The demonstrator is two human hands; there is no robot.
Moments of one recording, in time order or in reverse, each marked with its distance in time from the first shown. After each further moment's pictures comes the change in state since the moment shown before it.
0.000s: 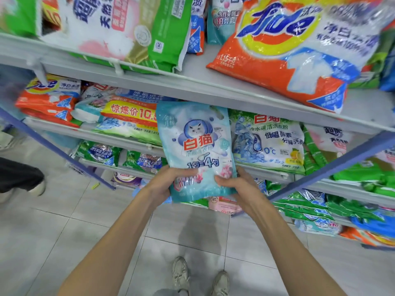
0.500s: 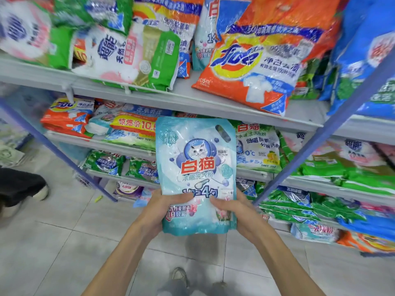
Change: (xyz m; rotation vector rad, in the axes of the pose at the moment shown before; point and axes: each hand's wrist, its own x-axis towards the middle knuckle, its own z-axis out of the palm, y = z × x) left_hand -0.132 -0.025 0.049 -0.063 0.048 0.123; right_hand -0.126 -0.001 -0.016 0.014 -0.174 0.017
